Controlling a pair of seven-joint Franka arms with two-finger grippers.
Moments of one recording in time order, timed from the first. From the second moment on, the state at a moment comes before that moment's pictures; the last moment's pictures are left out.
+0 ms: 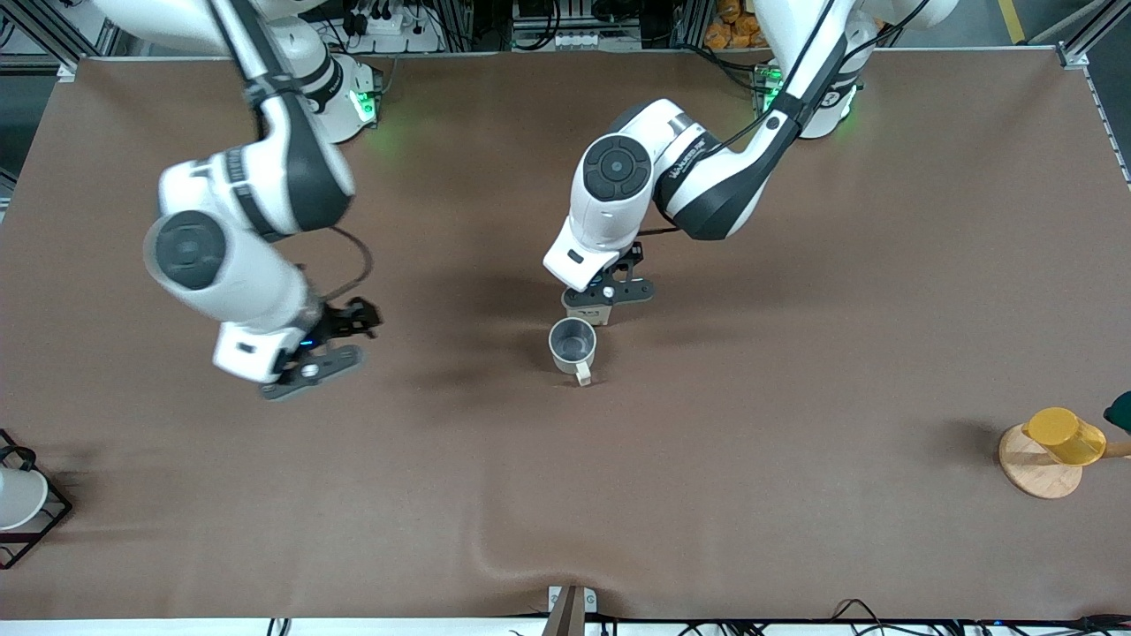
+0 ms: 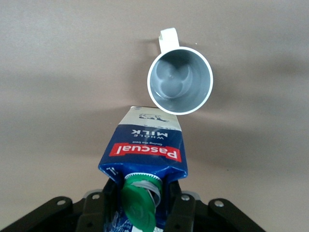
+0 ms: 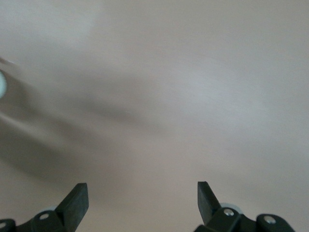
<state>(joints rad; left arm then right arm) -0.59 0.51 -0.22 -1.52 -0.02 1.99 -0.89 0.28 0.34 -0.03 -1.62 0.01 1.91 -0.19</state>
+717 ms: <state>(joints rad) -0.62 0.58 -0.21 -1.46 -0.01 2.00 -0.90 0.12 0.15 -0.03 -1.63 0.01 1.72 -0.24</state>
